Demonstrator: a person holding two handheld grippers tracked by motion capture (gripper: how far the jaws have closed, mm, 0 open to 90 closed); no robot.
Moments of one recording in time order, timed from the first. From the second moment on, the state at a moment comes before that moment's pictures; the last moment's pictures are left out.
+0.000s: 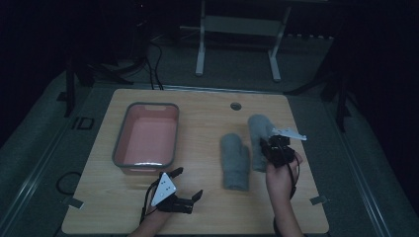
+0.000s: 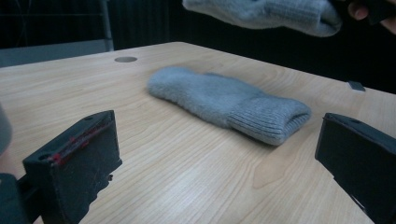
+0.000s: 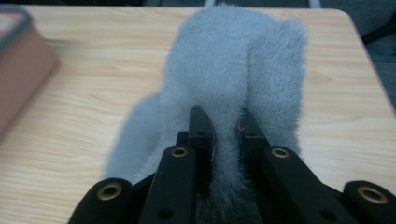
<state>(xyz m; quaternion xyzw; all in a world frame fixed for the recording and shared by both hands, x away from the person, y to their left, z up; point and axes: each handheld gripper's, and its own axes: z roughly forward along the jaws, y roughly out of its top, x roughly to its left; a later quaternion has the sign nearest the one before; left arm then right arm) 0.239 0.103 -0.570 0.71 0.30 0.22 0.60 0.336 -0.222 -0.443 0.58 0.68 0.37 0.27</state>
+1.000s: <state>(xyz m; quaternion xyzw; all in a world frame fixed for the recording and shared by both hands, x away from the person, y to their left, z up) 0.240 0.103 -0.569 0.71 0.31 0.22 0.59 0.332 -0.151 -0.502 0.59 0.72 0.33 0.19</state>
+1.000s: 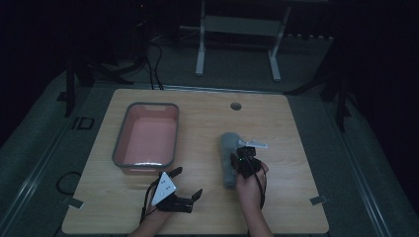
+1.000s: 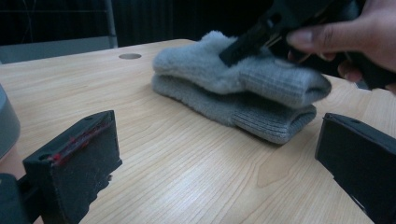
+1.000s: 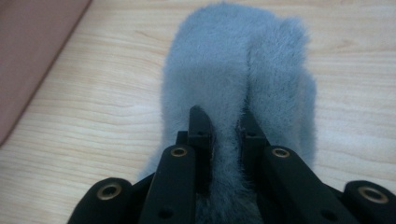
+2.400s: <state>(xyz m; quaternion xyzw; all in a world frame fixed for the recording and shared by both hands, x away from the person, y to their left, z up) 0.241 0.100 -0.569 0.72 0.31 0.22 0.58 0.351 -0.191 -0.479 0.49 0.77 0.37 0.18</state>
